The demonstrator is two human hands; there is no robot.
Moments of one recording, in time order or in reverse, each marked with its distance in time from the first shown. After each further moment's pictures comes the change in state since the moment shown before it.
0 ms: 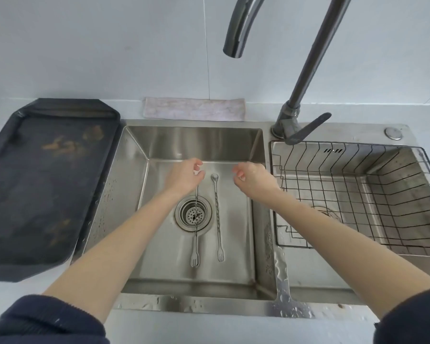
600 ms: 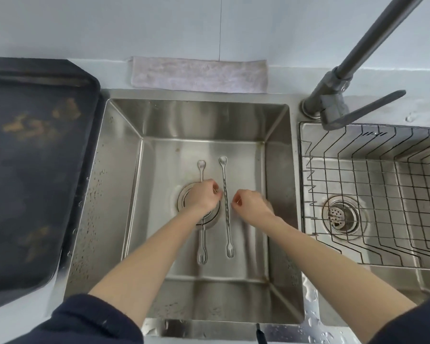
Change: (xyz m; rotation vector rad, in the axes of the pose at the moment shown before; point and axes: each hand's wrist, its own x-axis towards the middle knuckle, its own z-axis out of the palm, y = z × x) left_hand 0.034 -0.051 0.092 0.018 -0.290 -0.176; right_hand 0.026 0.025 0.102 -0.050 -0.311 0.265
